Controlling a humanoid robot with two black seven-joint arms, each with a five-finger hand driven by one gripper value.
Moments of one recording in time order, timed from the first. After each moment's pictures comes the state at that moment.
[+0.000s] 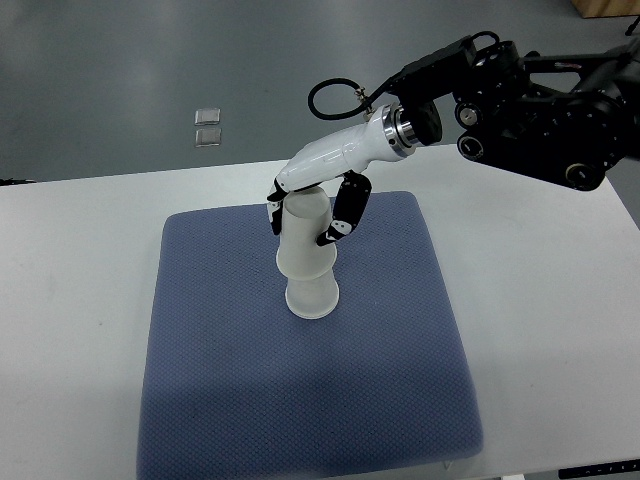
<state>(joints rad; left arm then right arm) -0.04 0.00 -0.10 -0.15 0.12 0.08 0.10 1.51 -0.32 -0.07 1.10 -1.38 0.43 0.45</state>
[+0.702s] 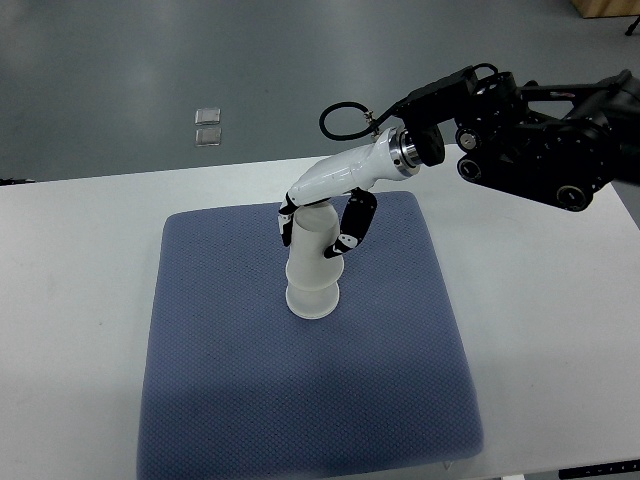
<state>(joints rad) -0.04 0.00 -0.10 -0.15 0.12 0.08 0.10 1.43 -0.29 -0.07 1.05 -1.40 0.40 0.45</state>
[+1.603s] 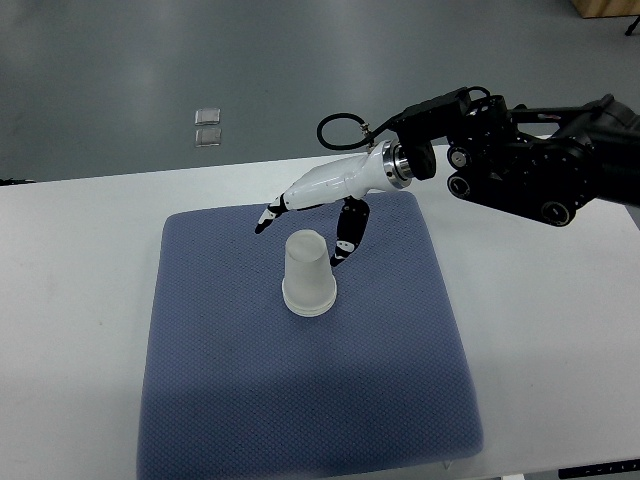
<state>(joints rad) -0.04 0.00 -0.10 -0.15 0.12 0.08 0.10 1.39 -0.27 -0.06 1.02 -1.38 0.34 0.43</state>
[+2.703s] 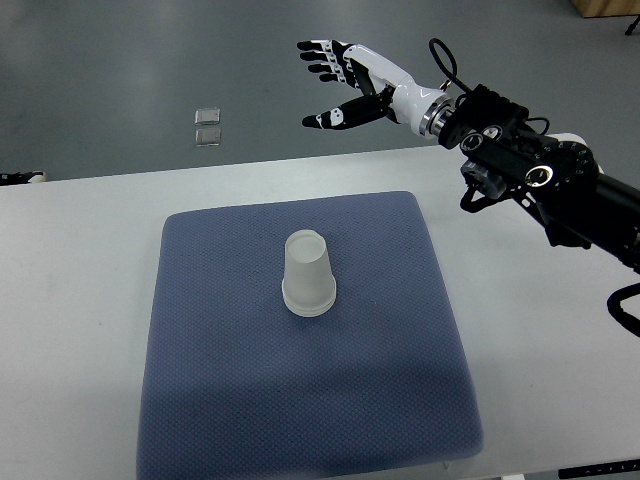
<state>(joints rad) -0.04 0.00 -0.10 -0.15 0.12 0.08 0.10 1.13 -0.10 0.28 0.60 -0.59 0.05 0.44</state>
